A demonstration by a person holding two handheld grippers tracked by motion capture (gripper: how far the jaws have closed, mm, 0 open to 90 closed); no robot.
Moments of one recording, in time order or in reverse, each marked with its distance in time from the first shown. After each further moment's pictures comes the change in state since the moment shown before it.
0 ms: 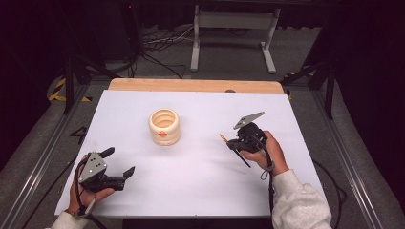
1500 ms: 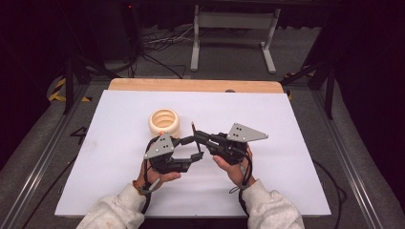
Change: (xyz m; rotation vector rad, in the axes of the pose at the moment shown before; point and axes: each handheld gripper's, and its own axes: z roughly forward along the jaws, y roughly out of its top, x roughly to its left) left arm -0.098 0.108 0.109 -0.194 -0.444 0.011; right arm 0.076 0.016 0.005 -0.788 0.185 -0.046
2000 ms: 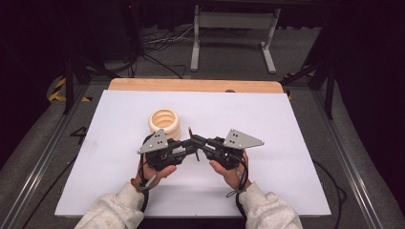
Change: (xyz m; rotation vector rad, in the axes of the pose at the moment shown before) left arm 0.015 -0.004 -0.009 -0.028 -0.062 -0.042; right arm 0.005 -0.015 0.005 -0.019 0.004 -0.025
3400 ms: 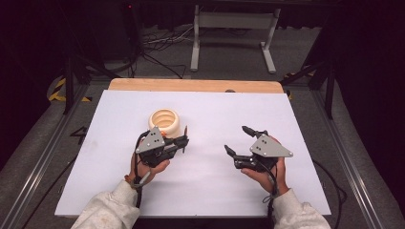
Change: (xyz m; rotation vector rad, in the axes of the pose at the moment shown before) left arm 0.012 0.002 -0.013 0.084 0.150 0.094; right arm -0.023 -0.002 -0.078 0.213 -0.381 -0.268
